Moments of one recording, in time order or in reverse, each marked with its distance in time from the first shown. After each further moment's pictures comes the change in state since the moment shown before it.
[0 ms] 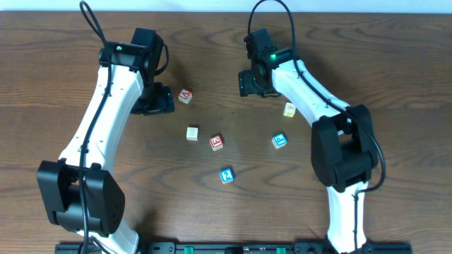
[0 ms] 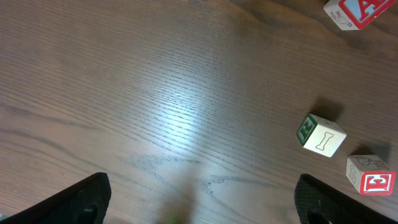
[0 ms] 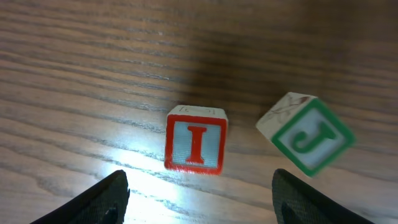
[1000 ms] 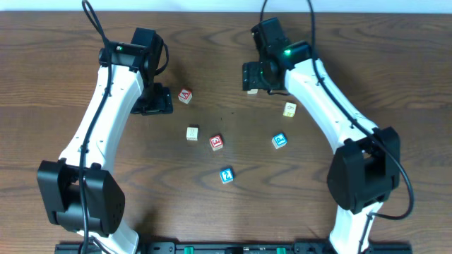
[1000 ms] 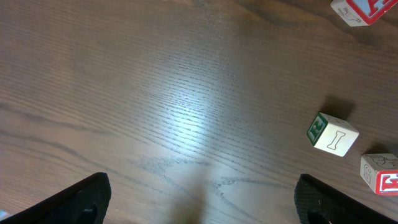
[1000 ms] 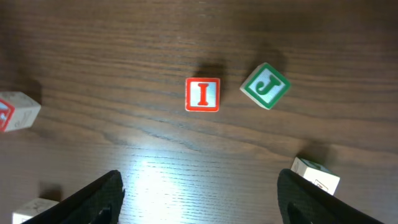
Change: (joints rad) left arm 0.000 0.000 0.000 -0.003 -0.026 0.041; right arm 0.014 -0.197 0.000 -0.137 0.011 0.075
